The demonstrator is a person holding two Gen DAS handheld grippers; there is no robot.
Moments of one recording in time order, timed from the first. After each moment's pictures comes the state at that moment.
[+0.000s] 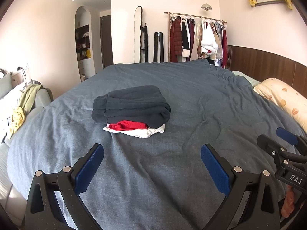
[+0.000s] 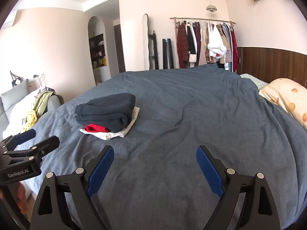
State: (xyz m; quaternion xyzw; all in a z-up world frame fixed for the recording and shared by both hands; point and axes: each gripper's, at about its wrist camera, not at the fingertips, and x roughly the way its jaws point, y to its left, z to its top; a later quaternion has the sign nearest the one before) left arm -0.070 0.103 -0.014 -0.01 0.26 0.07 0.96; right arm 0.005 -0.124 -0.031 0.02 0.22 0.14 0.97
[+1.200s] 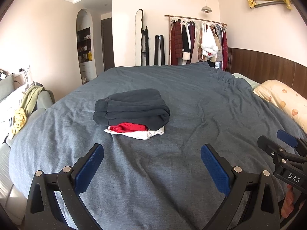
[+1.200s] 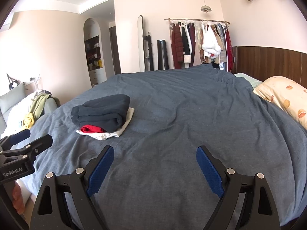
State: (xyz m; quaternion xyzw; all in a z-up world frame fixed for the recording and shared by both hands) left arm -0.081 0.092 -0.007 -0.01 0.25 0.07 0.96; right arm -0.002 -0.135 -0.033 0.02 0.21 0.12 0.97
